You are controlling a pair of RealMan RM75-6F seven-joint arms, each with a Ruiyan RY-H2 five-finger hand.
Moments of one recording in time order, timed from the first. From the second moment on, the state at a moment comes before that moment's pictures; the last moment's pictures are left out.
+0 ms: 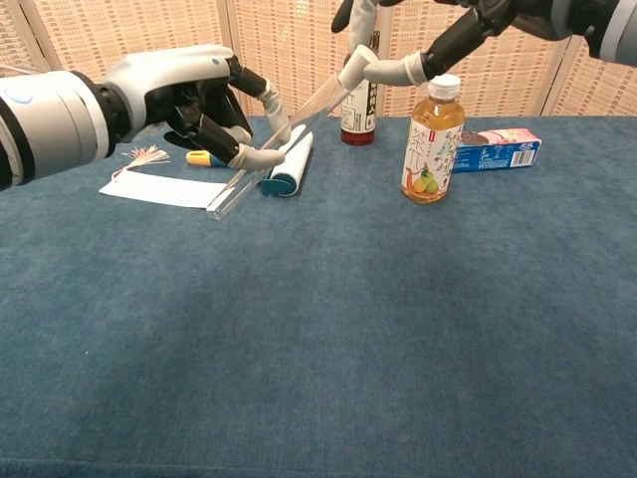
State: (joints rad) left arm -0.84 -1.44 -0.29 -1.84 0.94 1.01 0.18; right arm 0.78 -1.23 0.26 -1.84 -1.38 0.99 0.17
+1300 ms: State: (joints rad) left arm -0.85 -1.43 -0.28 -1.85 0.92 1.01 0.18; right arm 0.80 -1.27 0.25 -1.81 -1.35 0.96 0.14
